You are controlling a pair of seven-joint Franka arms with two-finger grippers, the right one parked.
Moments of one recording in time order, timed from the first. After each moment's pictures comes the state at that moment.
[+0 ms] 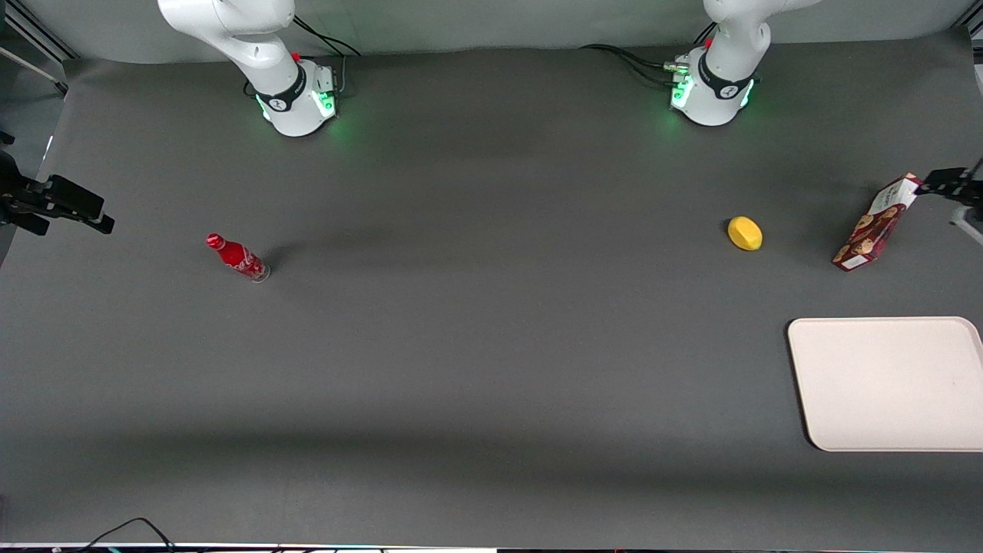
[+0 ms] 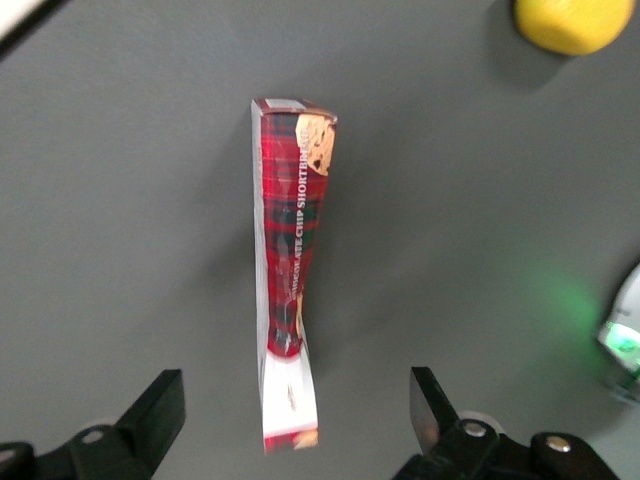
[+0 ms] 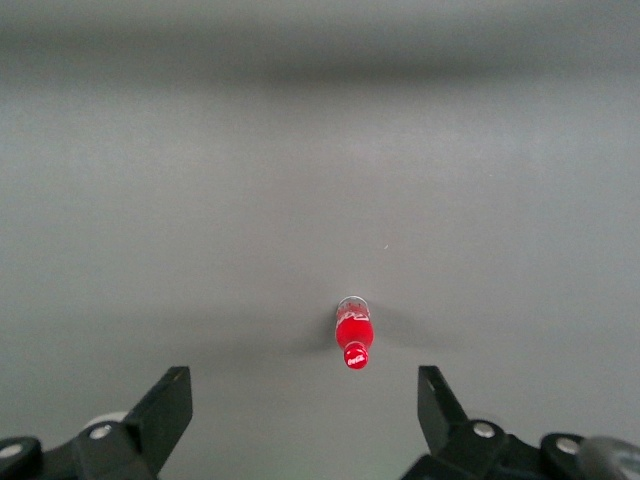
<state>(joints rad) 0.23 0.22 0.38 -2.05 0.08 1.94 1.25</state>
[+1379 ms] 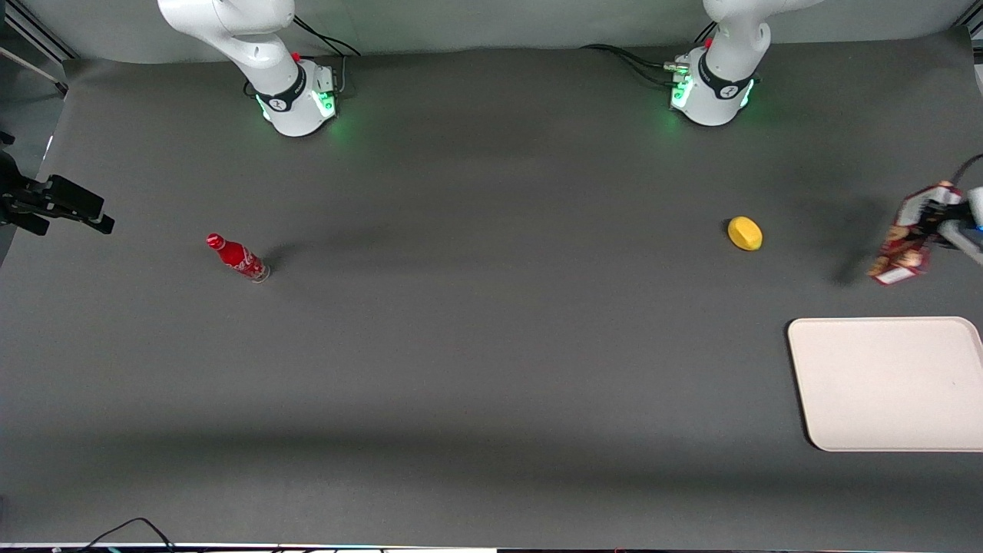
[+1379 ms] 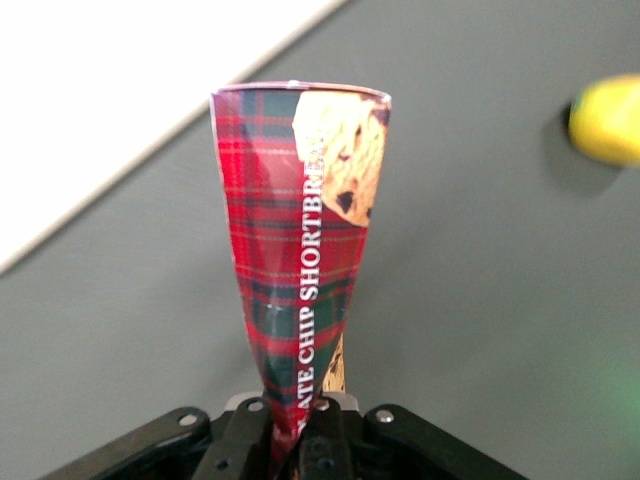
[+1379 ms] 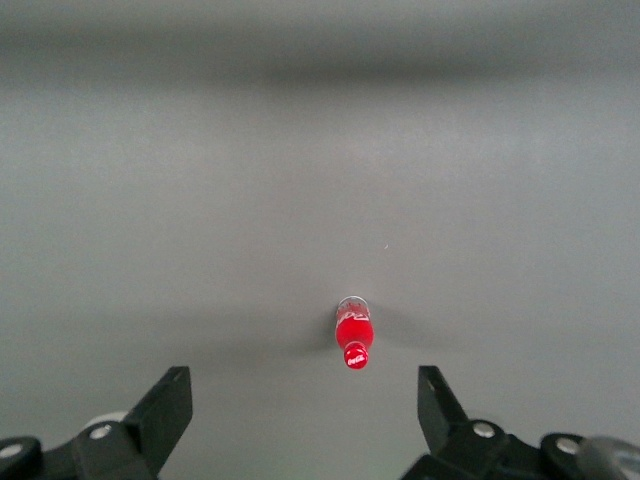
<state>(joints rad) 0.21 0.29 0.43 -2.00 -0.18 2.07 1.38</state>
